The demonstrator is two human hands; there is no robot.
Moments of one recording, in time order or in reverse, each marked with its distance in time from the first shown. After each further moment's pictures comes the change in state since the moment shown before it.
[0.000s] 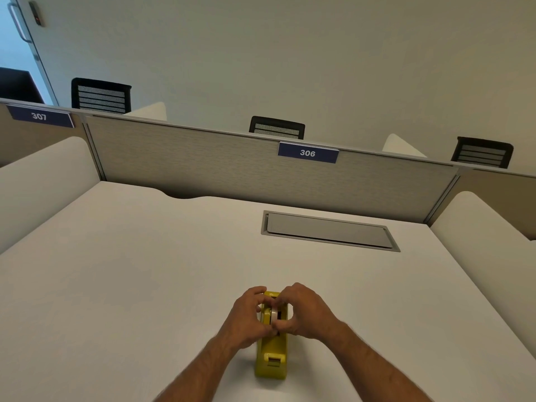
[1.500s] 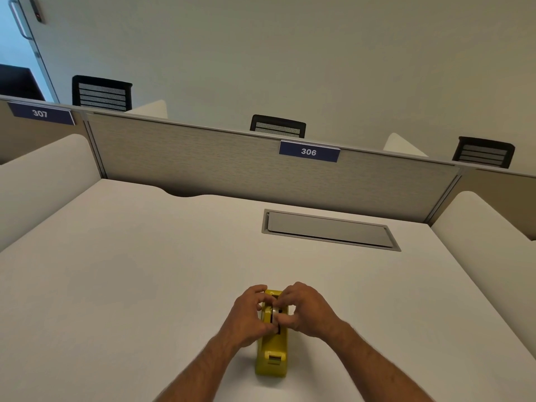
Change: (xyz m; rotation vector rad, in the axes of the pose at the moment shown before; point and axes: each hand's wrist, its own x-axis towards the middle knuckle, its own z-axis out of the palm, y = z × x) left_hand 0.000 -0.003 0.001 -0.014 0.011 0.017; right_hand 0.001 0.006 0.005 0.030 0.029 -0.038
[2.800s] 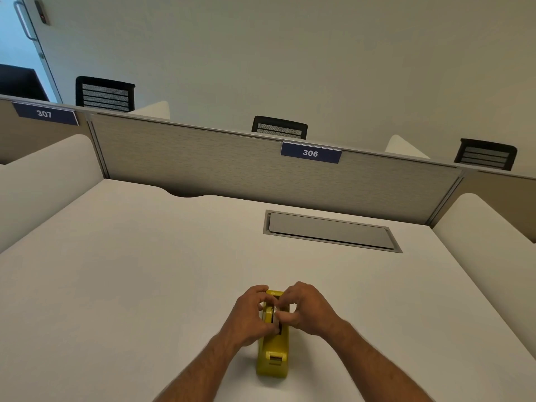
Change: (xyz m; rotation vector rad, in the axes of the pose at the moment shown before) left_hand 0.000 0.004 -0.003 0.007 -0.011 -0.007; right_hand 0.001 -0.003 -0.005 0.058 0.009 0.036
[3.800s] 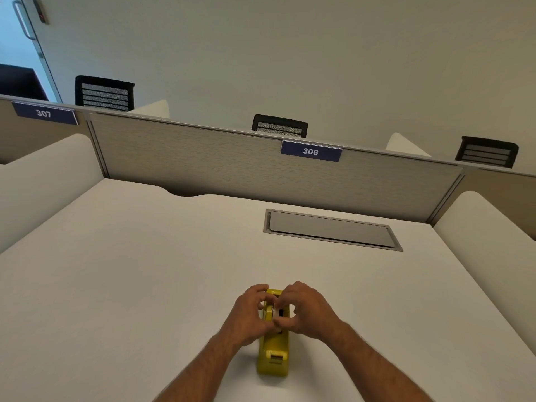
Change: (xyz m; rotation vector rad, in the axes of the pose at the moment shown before) left_hand -0.004 0.005 -0.001 0.000 0.021 -0.006; right_hand -0.006 -0.002 0.003 -0.060 0.022 -0.087
